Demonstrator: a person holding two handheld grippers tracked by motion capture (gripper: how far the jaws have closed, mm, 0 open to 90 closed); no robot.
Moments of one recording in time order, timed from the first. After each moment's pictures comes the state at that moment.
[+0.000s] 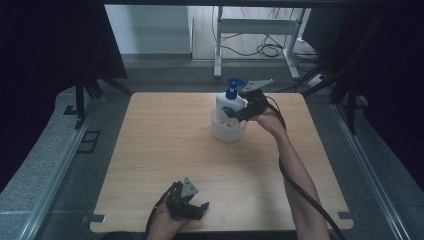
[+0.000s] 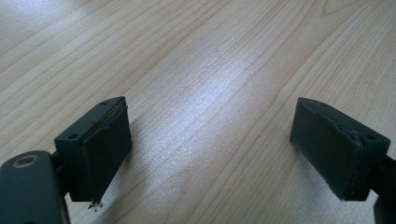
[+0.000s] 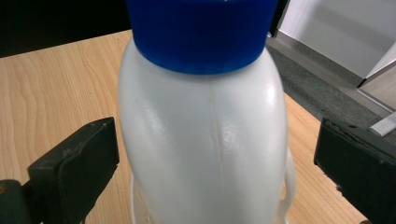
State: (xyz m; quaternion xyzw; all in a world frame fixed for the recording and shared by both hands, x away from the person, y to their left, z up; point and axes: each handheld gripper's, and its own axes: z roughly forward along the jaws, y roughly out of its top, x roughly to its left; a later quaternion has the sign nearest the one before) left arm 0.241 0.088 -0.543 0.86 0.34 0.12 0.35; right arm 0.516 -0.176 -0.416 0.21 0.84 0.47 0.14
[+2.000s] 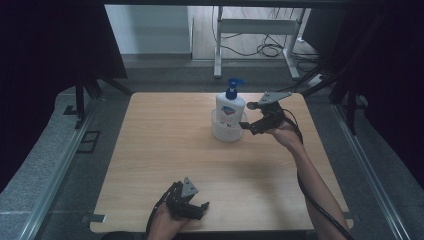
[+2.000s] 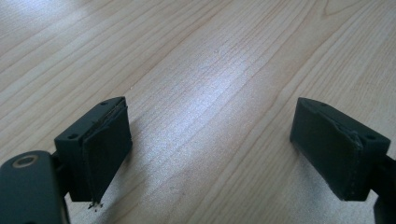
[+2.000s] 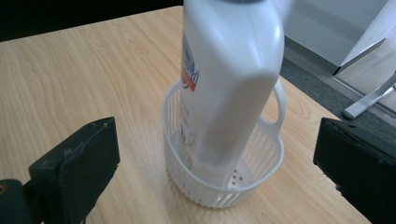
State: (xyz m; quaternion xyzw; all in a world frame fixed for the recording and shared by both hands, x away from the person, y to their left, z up) left arm 0.242 0.087 -0.543 0.86 0.34 0.12 0.35; right arm 0.458 -0.215 -0.408 0.23 0.84 0.45 0.17
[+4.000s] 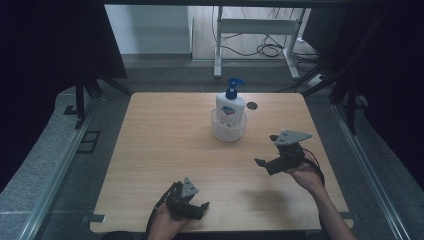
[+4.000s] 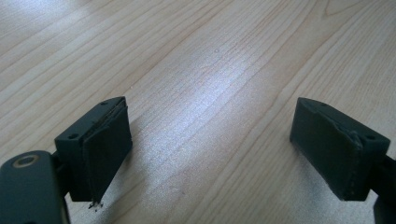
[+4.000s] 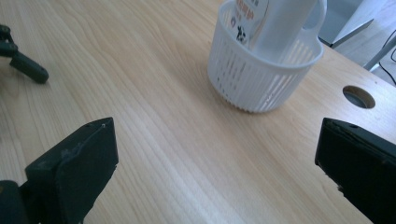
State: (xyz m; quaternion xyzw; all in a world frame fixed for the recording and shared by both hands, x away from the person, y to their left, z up) left arm 0.241 0.087 -0.543 0.86 0.35 0.12 0.35; right arm 0.346 -0.256 -0.439 0.25 0.85 0.42 0.19
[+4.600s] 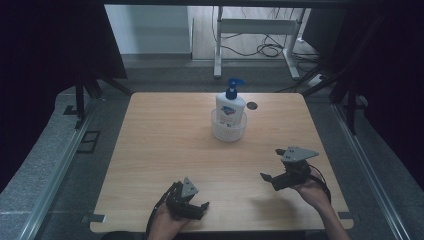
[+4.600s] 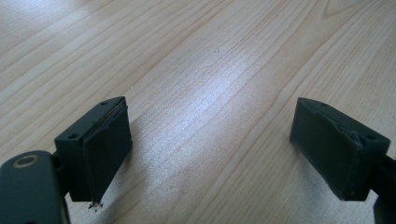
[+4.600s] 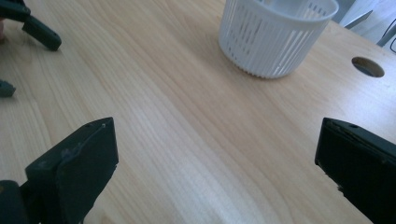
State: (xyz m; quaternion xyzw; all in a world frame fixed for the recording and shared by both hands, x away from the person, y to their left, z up) left arm 0.241 0.087 -0.543 0.86 0.35 0.12 0.35; right arm 0.311 -0.274 -0.465 0.25 0.85 0.42 0.19
